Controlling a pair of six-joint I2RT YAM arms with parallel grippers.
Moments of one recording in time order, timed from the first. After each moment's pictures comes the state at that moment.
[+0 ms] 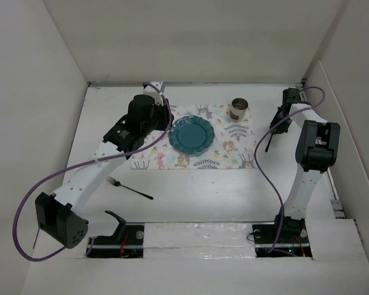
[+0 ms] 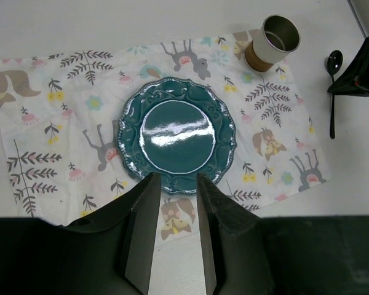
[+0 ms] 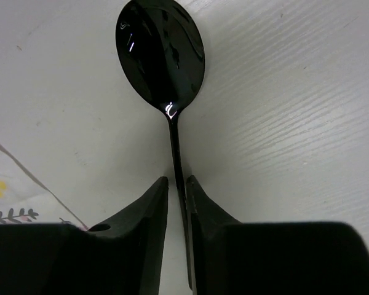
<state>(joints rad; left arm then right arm) -0.55 1.26 1.21 -0.37 -0.09 -0.33 -0.15 2.08 1.55 -0.60 0.08 0.42</state>
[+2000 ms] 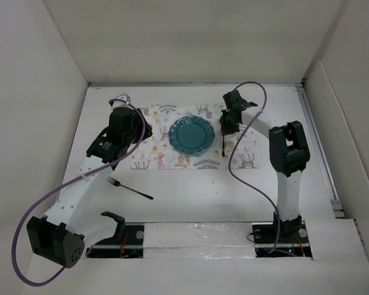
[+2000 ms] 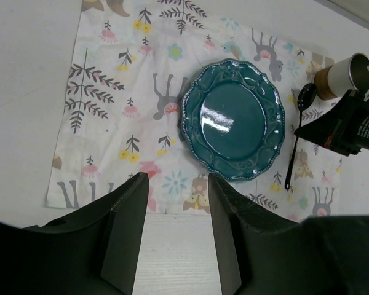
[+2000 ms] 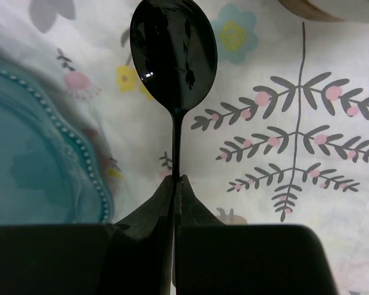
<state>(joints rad) -0.38 1.09 1.04 -0.50 -0.18 -0.61 0.35 2.08 1.58 -0.56 0.05 0.43</state>
